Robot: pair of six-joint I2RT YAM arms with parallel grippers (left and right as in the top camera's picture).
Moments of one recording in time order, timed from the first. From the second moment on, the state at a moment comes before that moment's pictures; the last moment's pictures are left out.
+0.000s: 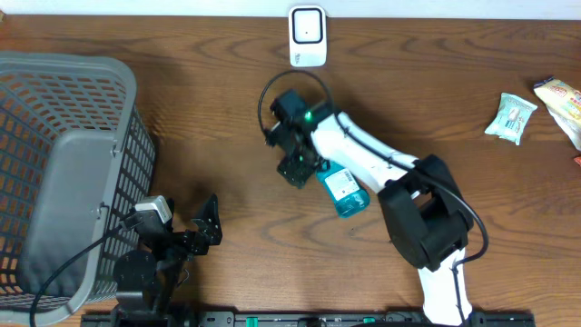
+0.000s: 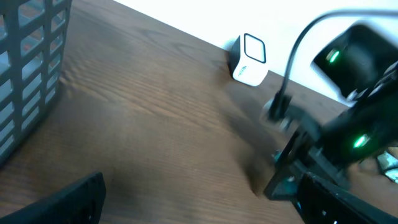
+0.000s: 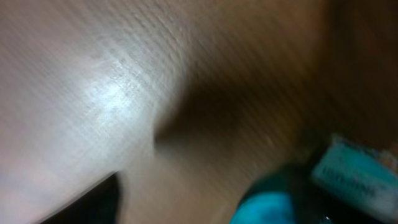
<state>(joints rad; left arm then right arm) -0.03 0.06 0.22 -0.45 0.18 -0.44 0.64 2.15 1.67 -1.00 -0.10 -0.18</state>
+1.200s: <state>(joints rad) -0.03 0.06 0.22 -0.45 0.18 -0.44 0.34 2.11 1.43 -0.90 -0.50 0.00</state>
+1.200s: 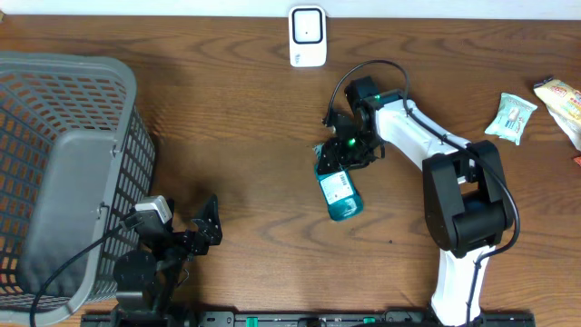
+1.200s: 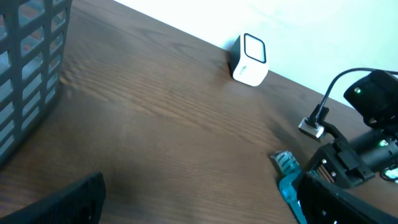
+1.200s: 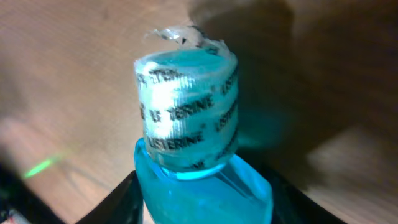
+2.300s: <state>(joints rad) -0.03 0.06 0.22 -0.45 0.18 -0.44 0.42 2.14 1.72 -1.22 -0.47 0.08</state>
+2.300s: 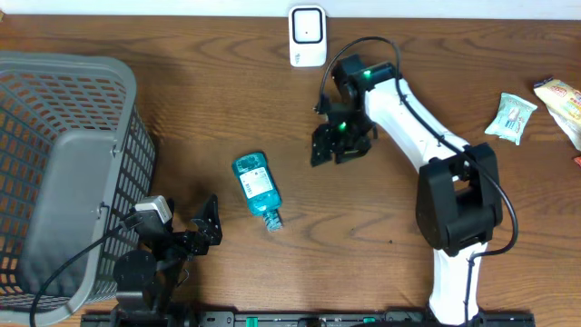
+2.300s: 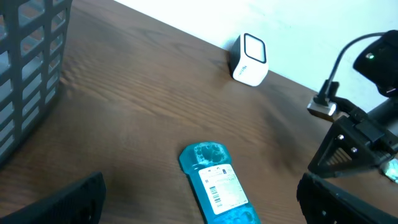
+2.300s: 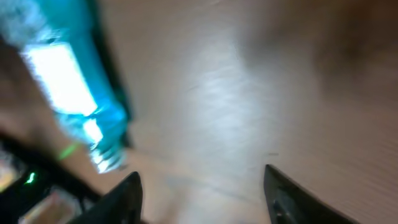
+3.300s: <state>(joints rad) -0.03 0.06 0.22 -0.45 0.18 -0.44 0.87 2.25 1.71 -0.68 -0.38 0.29</state>
